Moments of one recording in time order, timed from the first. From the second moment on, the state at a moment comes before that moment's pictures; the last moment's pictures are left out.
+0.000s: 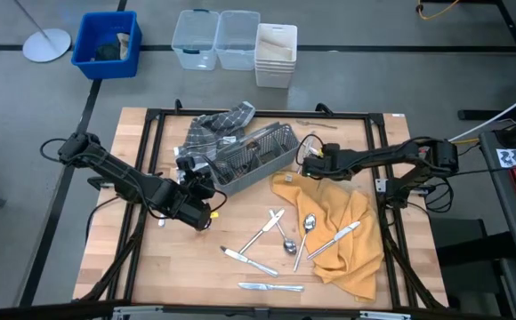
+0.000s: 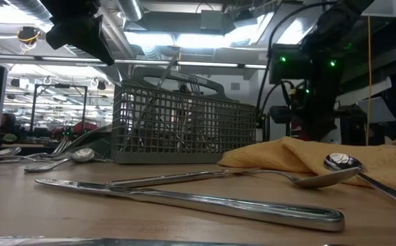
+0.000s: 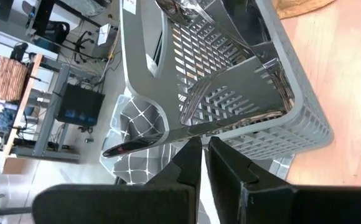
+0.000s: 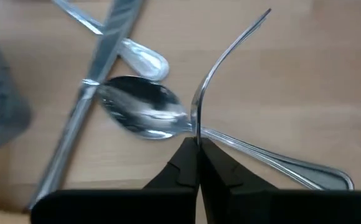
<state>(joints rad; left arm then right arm) -0.43 1.39 1.05 -1.09 -1.00 -0.47 -0.16 1.54 0.80 -0.72 0.53 1.40</state>
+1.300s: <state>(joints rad) -0.43 1.39 1.05 -1.18 -1.00 -0.84 0.11 1.54 1.22 -0.52 0.99 0.68</state>
